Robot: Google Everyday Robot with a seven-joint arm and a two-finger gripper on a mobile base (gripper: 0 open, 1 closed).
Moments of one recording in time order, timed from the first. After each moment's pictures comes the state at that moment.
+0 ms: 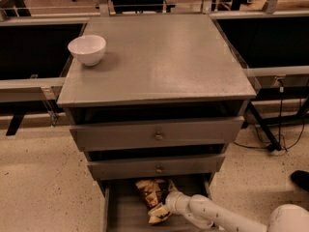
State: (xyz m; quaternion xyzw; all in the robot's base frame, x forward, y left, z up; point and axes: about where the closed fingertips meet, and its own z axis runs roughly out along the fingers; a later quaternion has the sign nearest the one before) arm 0.565 -0.033 0.197 -0.43 0.77 0.18 0.43
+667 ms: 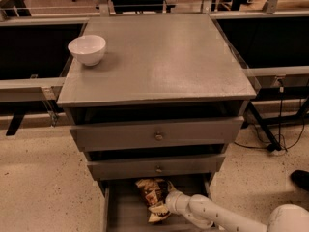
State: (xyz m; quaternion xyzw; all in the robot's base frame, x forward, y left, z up) arm 0.569 -0.034 0.196 -0.43 0.77 0.18 0.43
